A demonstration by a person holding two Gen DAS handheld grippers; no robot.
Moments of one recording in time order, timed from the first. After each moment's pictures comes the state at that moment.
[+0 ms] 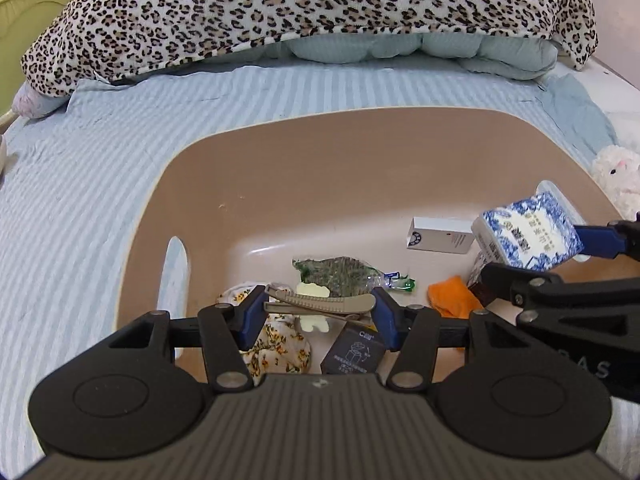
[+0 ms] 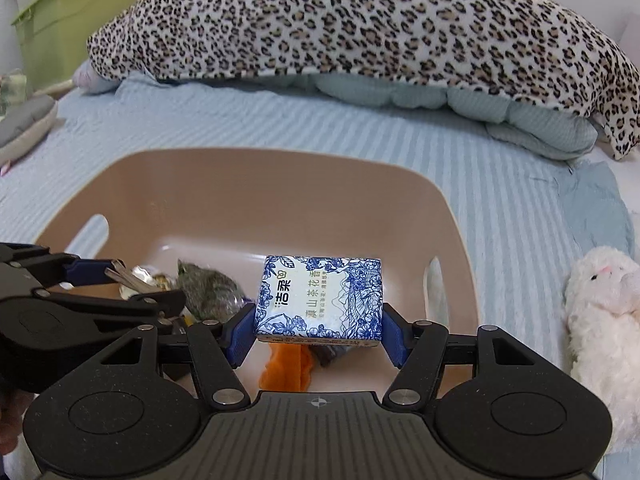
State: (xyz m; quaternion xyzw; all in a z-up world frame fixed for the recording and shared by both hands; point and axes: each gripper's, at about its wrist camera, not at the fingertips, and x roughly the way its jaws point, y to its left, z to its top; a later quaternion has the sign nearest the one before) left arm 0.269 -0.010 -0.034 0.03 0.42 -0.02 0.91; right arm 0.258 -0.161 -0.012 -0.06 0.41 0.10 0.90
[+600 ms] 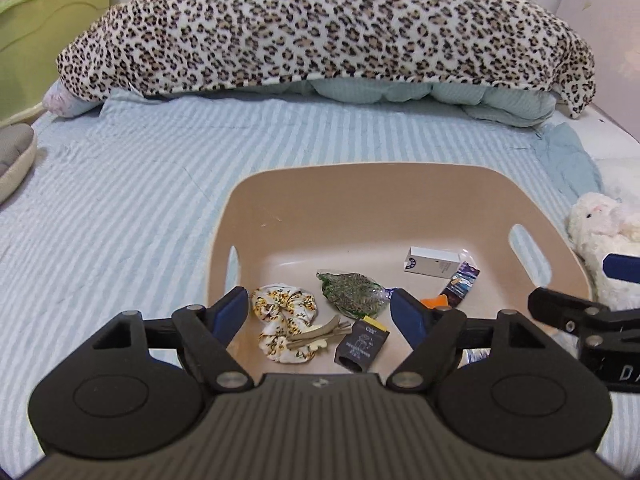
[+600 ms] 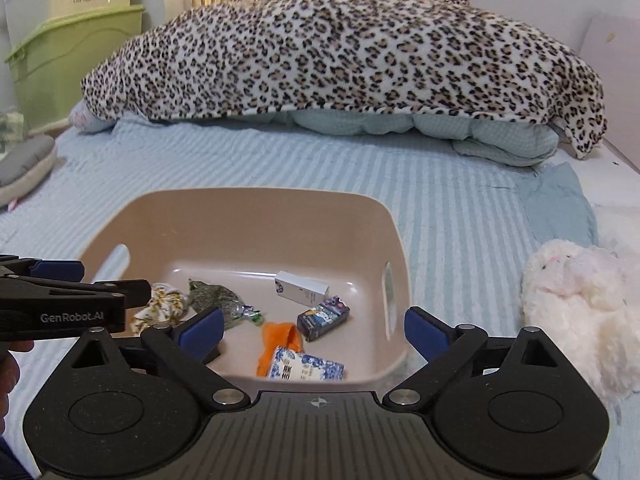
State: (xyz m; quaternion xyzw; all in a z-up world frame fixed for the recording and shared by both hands) left arm 0.215 0.012 0.024 0.00 0.38 0.00 0.92; right arm 0.205 -0.190 0.047 -0.03 0.37 0.08 0.93
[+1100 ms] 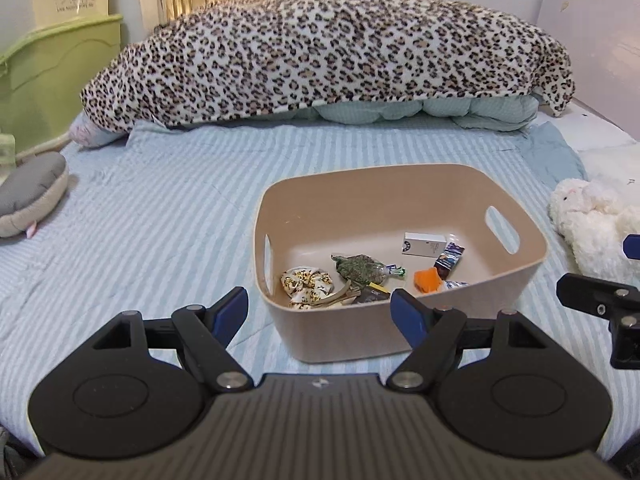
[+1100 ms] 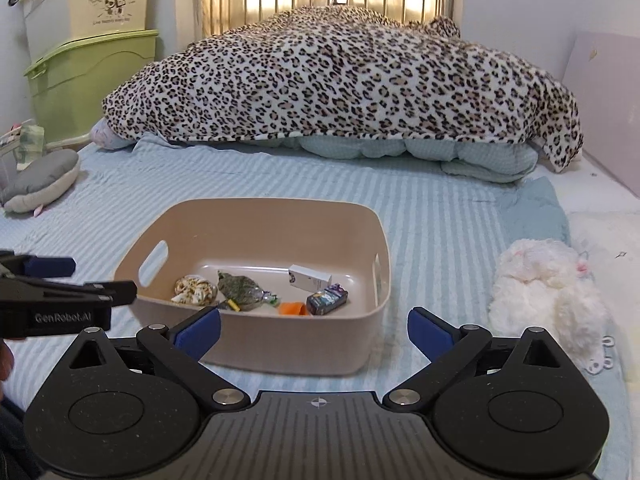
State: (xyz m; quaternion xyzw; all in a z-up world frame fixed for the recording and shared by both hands) left arm 0.126 0.009 0.058 0.03 0.34 0.00 0.94; right arm 0.117 -0.200 0.082 -0.03 0.33 0.09 0.94
